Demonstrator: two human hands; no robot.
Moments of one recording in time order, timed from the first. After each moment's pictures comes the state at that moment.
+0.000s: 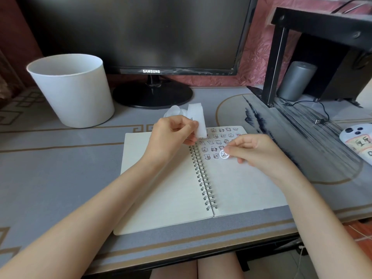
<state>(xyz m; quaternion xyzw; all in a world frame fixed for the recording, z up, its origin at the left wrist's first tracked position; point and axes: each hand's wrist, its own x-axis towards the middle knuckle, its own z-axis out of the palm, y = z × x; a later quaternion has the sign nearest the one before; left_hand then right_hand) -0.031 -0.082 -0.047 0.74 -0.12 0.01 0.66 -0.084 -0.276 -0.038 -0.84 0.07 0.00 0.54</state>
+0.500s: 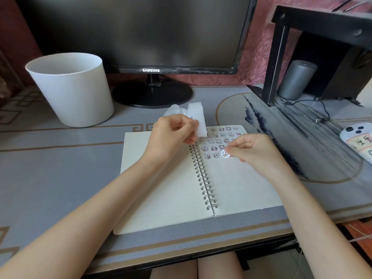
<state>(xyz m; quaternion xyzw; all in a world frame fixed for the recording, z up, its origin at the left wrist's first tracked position) -0.032 -0.083 -0.046 0.74 -0.12 0.01 0.67 -0.077 -0.275 -0.048 -0.85 0.09 -0.05 0.51</state>
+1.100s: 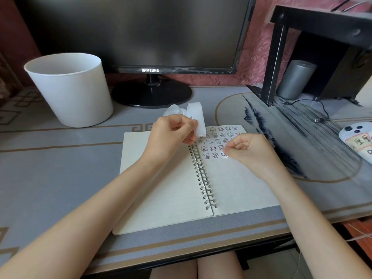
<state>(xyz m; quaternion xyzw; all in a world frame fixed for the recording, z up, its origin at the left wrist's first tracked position) -0.032 -0.083 -0.047 0.74 -0.13 0.01 0.66 -0.075 -0.274 -0.056 -0.88 0.07 -0.08 0.47</state>
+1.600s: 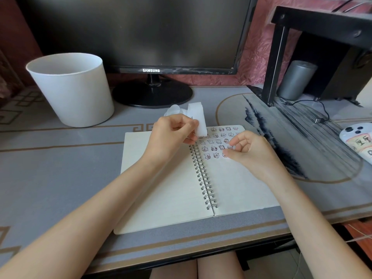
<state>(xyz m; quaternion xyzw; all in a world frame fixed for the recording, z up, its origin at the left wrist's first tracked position) -0.032 -0.082 -0.046 0.74 -0.13 0.01 0.66 -0.074 -0.277 -0.060 -0.89 0.07 -0.09 0.45</state>
